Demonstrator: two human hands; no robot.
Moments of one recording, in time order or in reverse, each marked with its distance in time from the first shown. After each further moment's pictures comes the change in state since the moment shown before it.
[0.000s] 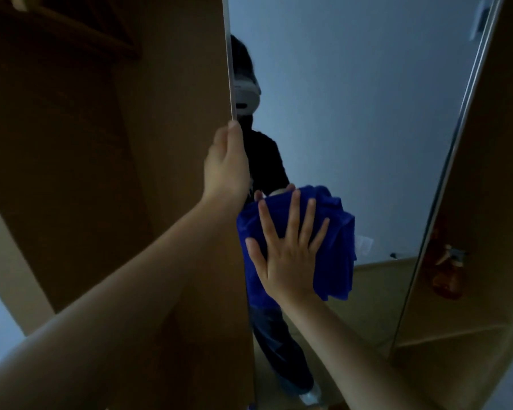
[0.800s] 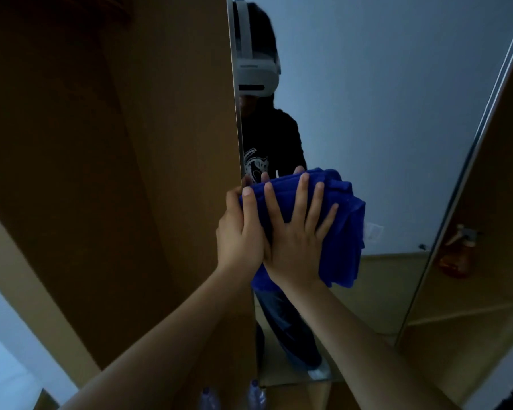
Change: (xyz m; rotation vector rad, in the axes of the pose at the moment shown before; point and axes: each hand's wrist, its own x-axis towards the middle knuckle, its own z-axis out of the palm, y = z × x) left_hand -0.075 -0.111 -0.003 0.133 -0.062 -0.008; right_hand -0.018 0.001 0.021 -0.102 0.016 0.023
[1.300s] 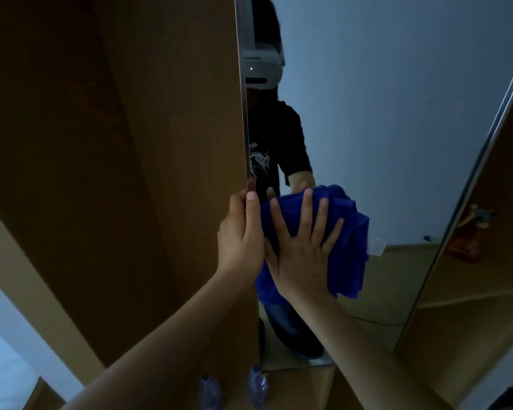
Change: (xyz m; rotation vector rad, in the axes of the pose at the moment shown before) left_hand -0.030 -0.048 -0.001 0.009 -0.037 0.003; right_hand -0.071 0.009 0.032 0.022 -0.058 -0.020
